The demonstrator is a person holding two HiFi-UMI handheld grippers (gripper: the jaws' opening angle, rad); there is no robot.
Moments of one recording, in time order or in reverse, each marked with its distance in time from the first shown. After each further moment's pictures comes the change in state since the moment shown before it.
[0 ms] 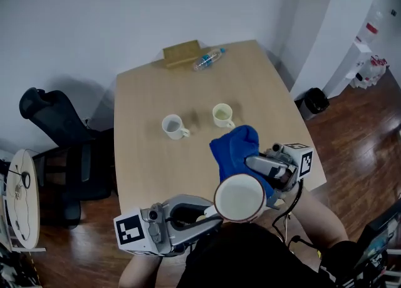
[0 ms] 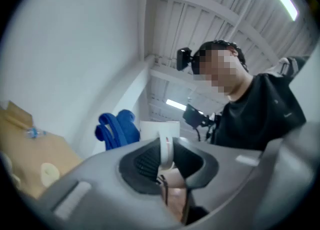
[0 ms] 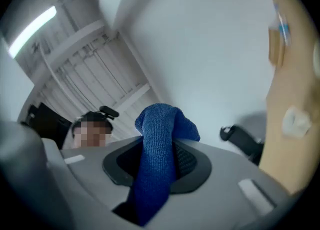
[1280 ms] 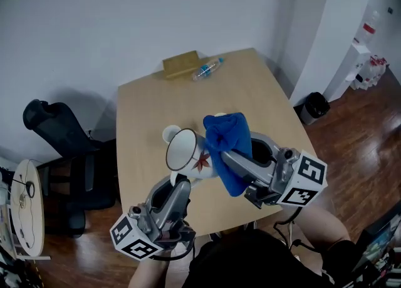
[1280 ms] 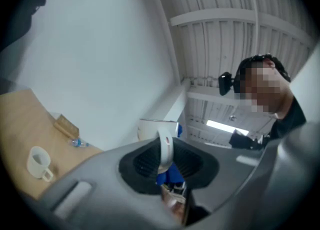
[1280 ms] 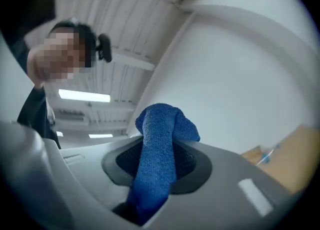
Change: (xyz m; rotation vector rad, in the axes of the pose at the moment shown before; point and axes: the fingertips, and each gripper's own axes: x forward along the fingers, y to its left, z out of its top) left arm -0.032 0.076 0.054 -0.044 -0.264 0.446; right arm 0.042 0.007 0.040 -0.830 0.097 -0.506
